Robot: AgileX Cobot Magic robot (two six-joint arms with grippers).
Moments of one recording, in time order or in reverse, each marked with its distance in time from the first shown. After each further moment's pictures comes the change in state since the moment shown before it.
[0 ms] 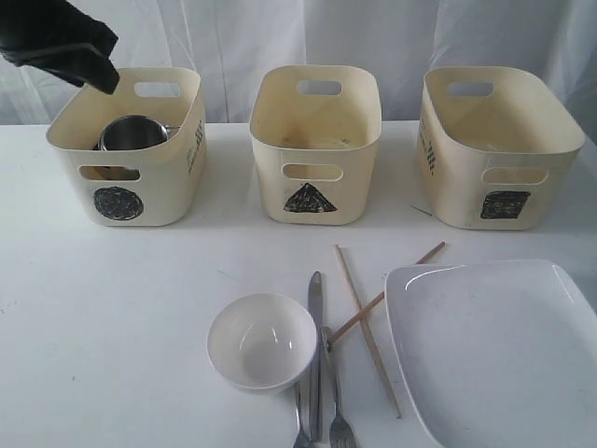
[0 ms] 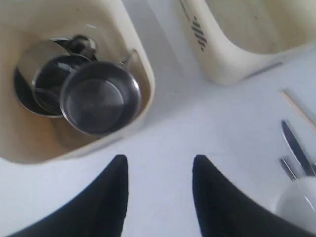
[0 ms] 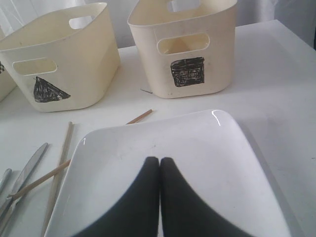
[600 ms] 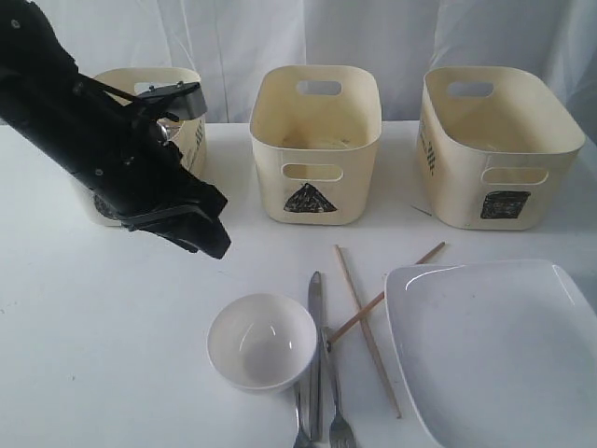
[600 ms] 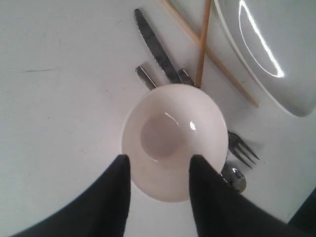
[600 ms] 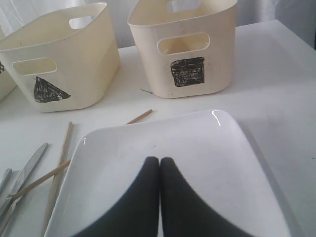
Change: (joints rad) left arm -0.239 -0.017 0.409 -0.281 -0.086 0.067; right arm 0.000 0.000 0.000 0.000 0.000 0.000
